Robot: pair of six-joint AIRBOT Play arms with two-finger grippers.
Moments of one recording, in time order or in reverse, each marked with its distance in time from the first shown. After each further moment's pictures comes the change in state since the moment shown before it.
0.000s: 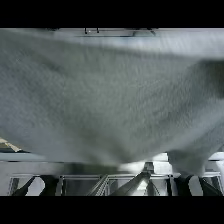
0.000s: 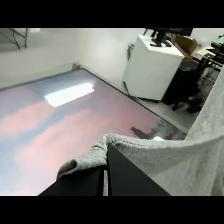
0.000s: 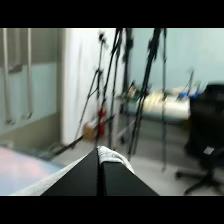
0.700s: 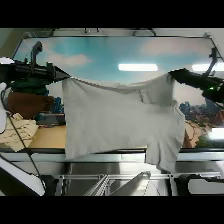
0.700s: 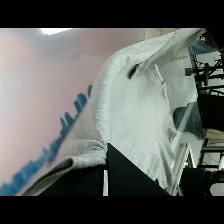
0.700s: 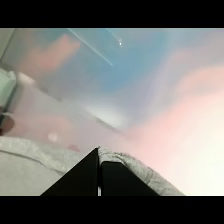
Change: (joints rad) left arm -0.401 -0.996 0.080 0.373 0.130 0.091; right arm 0.376 -0.864 -0.384 0.119 -0.202 -0.290
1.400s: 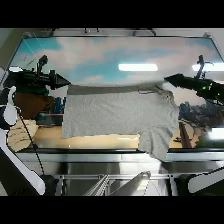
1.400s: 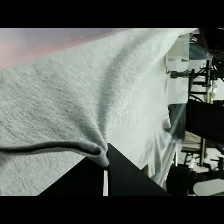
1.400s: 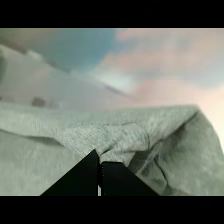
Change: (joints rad) left arm 0.047 -0.216 0.121 0.014 -0.084 -0.093; right arm -0.048 -0.264 0.212 -0.218 0.158 0.105
